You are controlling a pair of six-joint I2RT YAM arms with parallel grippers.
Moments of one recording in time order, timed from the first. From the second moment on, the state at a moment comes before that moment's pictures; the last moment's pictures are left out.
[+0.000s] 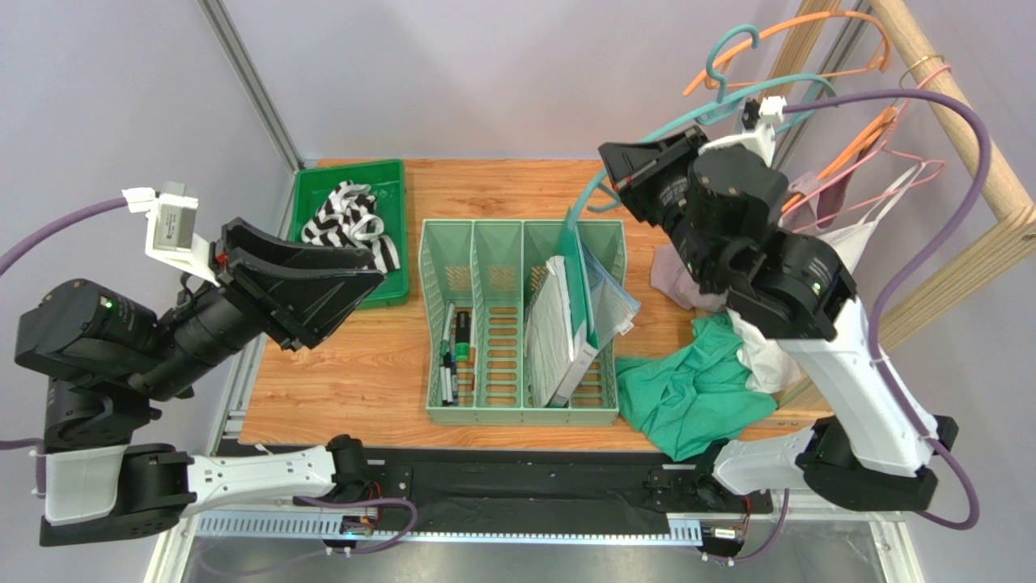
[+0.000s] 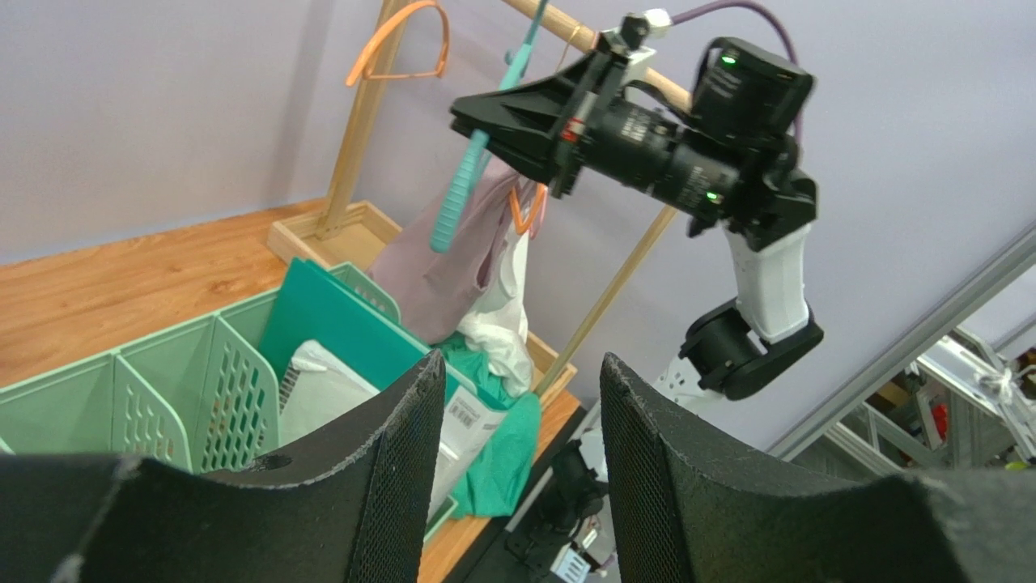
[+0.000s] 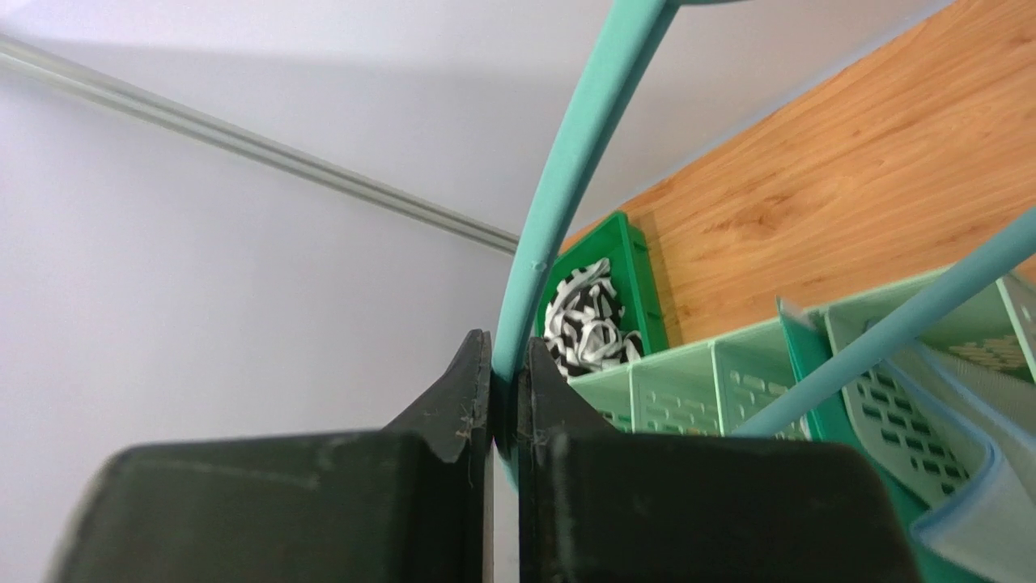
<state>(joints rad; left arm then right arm) -1.20 0.79 1.72 -0.70 -0.25 -0.41 0.93 1.30 1.98 -0.79 0.69 1.06</state>
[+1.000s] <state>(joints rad) -1.20 1.01 1.91 -0.90 -0.30 -0.38 0.24 1.71 2.26 -0.49 0.27 1.34</state>
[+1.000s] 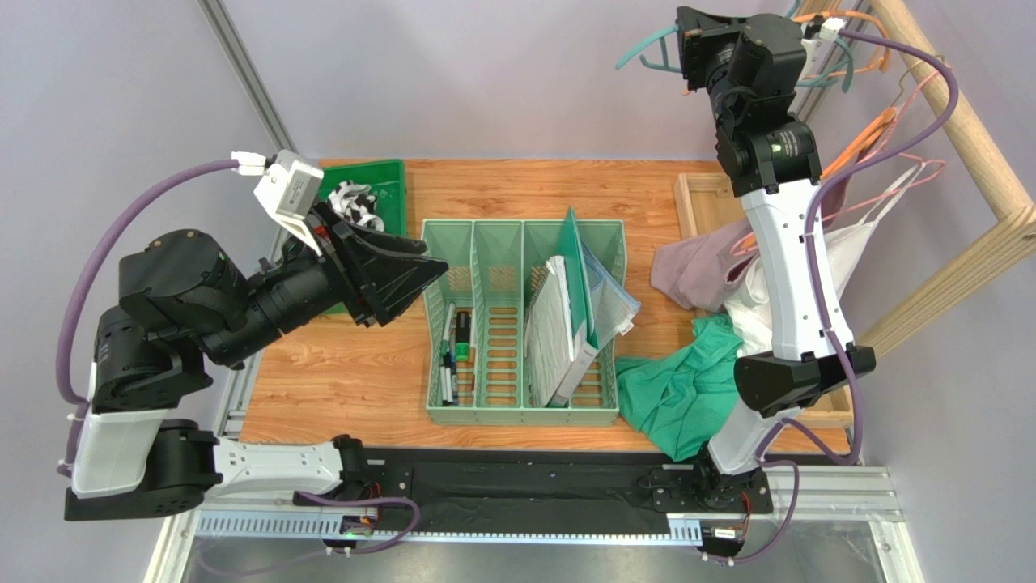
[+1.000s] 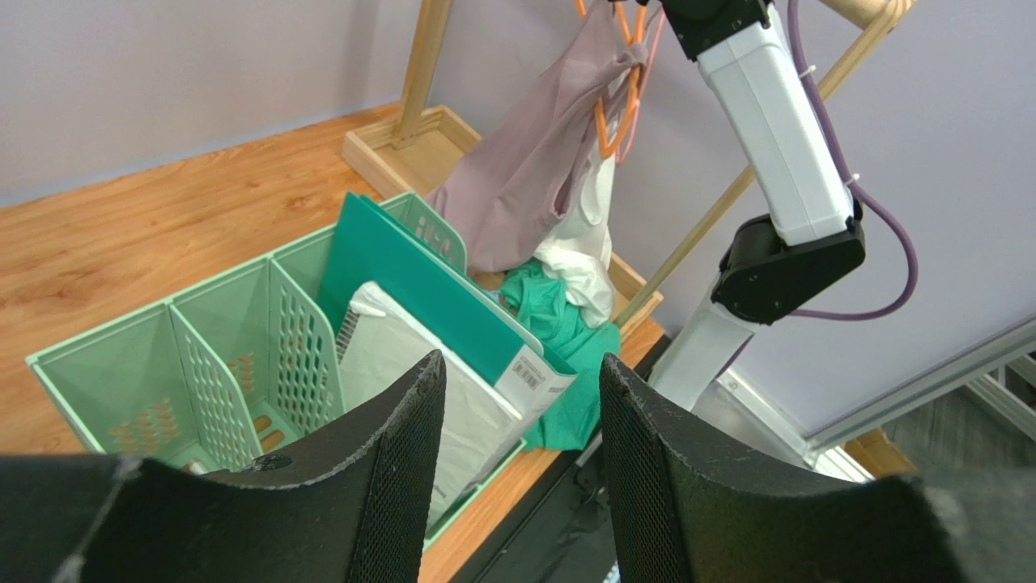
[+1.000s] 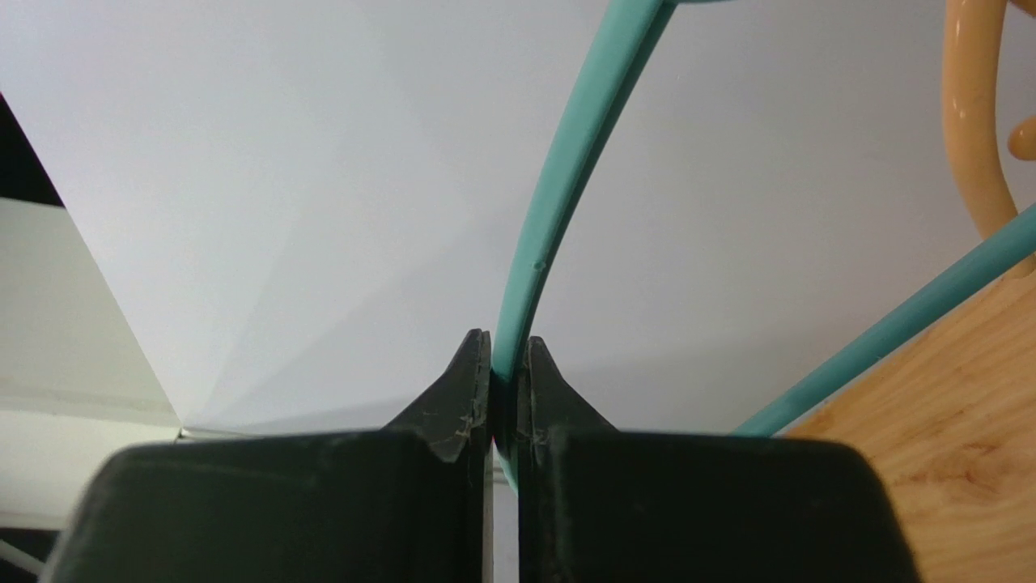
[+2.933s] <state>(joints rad) -0.88 1.93 2.44 -0.51 0.32 -0.37 0.10 1.31 1.95 -0.77 -0.29 1.19</state>
